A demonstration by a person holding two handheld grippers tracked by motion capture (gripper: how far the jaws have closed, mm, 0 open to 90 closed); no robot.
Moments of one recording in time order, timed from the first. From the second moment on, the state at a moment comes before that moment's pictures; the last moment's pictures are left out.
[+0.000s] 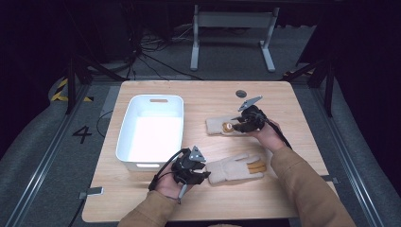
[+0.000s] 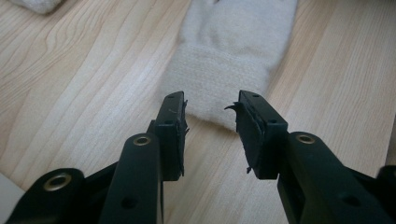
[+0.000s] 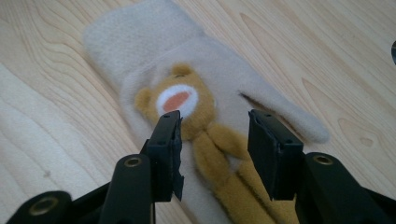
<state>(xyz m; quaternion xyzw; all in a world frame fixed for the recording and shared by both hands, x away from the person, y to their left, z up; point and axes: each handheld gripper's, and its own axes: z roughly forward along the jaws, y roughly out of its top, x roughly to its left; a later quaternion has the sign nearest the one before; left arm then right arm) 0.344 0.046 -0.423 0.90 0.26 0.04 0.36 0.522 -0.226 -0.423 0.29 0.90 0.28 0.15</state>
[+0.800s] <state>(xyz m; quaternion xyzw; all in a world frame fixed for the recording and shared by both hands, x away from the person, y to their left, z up) 0.345 0.043 -0.425 0.90 0.26 0.03 0.35 0.529 -0.229 -0.437 0.29 0.92 0.25 0.13</state>
